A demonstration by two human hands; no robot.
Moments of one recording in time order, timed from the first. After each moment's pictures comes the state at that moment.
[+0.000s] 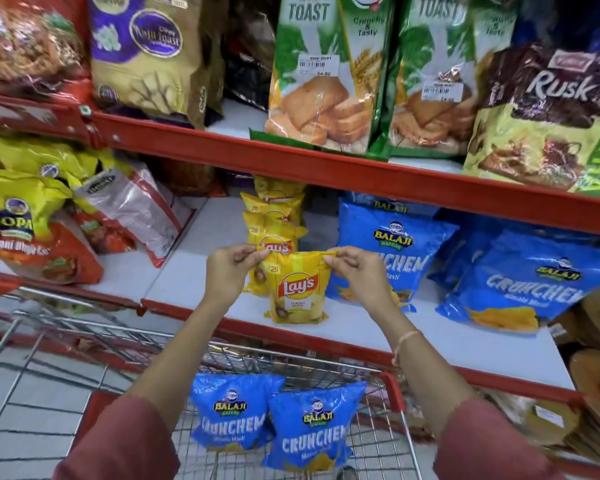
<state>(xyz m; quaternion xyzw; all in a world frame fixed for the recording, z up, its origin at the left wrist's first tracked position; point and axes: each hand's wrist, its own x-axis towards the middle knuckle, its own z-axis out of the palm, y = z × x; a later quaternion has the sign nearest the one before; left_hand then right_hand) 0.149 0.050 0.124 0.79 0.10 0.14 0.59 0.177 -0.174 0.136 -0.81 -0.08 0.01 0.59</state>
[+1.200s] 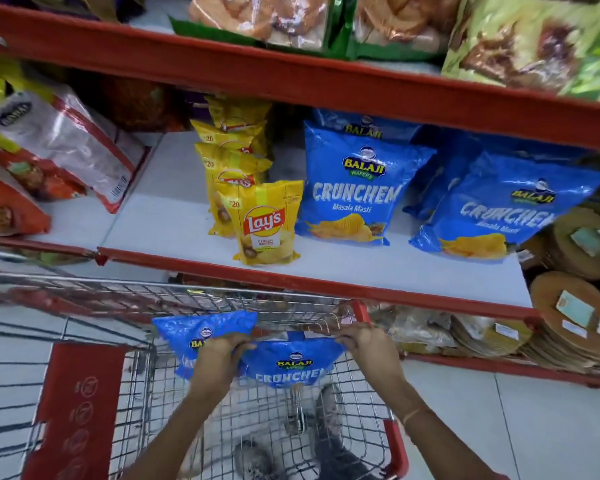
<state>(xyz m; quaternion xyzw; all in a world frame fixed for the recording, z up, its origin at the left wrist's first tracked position) -0.011 -0.008 -0.019 0.92 0.06 -0.03 0.38 0.032 -0.272 0.001 -0.97 -0.10 0.11 0.19</state>
